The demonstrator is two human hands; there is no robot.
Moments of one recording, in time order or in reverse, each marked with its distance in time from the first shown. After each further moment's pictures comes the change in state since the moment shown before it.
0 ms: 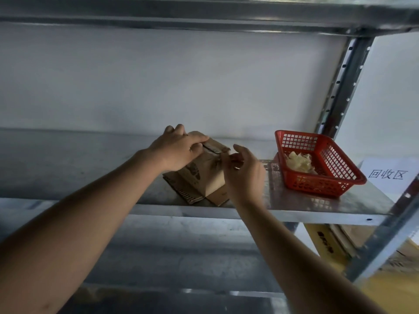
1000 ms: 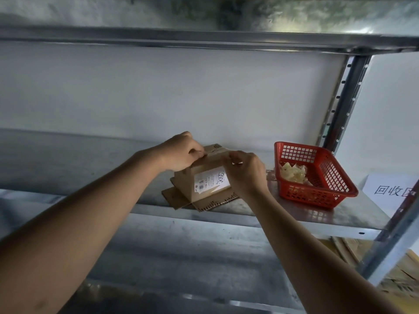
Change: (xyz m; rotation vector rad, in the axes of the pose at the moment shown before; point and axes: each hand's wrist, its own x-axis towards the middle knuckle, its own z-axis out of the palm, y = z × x) left_hand -0.012 0.027 -0.026 -0.120 -0.054 0.012; right_hand 0.031 -0.004 -0.036 -0.104 -0.234 -0.068
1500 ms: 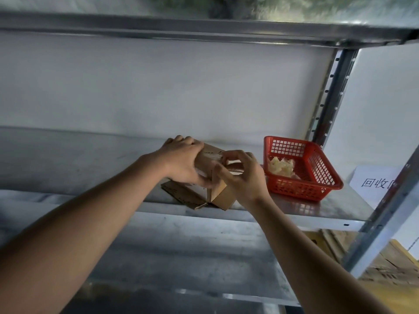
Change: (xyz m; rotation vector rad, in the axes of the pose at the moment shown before) left_hand 0.002 0.032 0.030 0.338 -0.073 0.011; right_hand -0.021 0.031 -0.019 0.290 -0.062 -0.015
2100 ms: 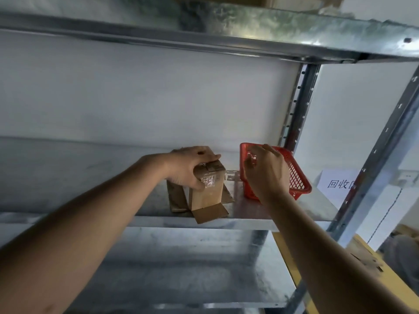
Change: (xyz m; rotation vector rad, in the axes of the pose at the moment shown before) left_hand 0.048 0.028 0.001 -0.186 -0.161 0.235; right_hand 0.028 0.011 -0.083 -0.751 0.278 -0.147
